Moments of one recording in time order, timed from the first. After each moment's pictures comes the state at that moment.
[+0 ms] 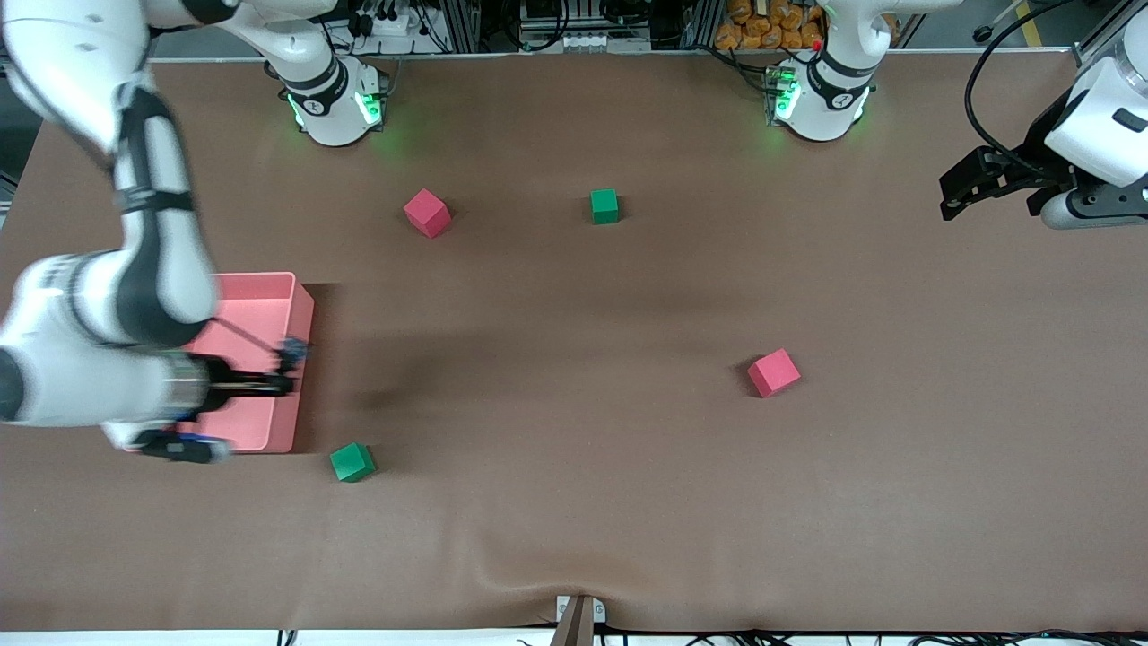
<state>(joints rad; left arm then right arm) -0.04 0.01 -0.13 -1.46 0.02 1.45 -0.20 0.16 0.59 -0.03 -1.33 0.26 1.74 0.24</state>
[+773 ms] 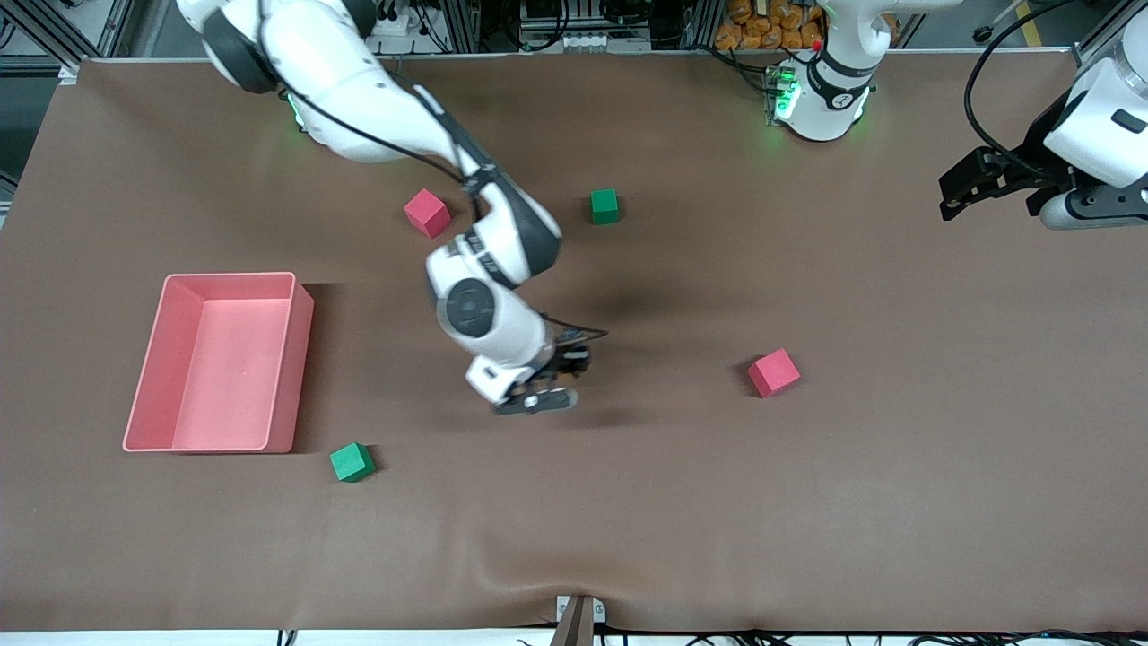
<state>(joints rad) -0.04 0.01 -0.13 -1.47 0.02 1.45 -0.20 0.64 0.91 0.05 -1.22 0.20 2.25 0.42</state>
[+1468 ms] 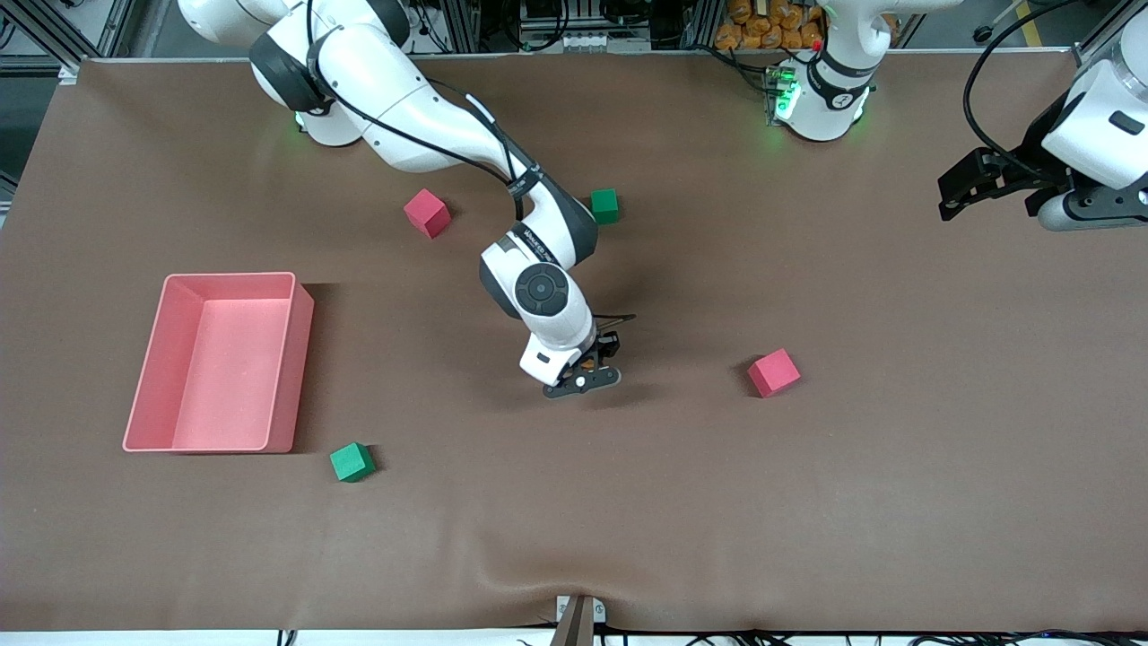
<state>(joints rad) -0.04 0.01 -0.13 -1.47 0.02 1.45 -0.20 0.69 0.98 0.05 -1.18 0.11 2.29 0.46</state>
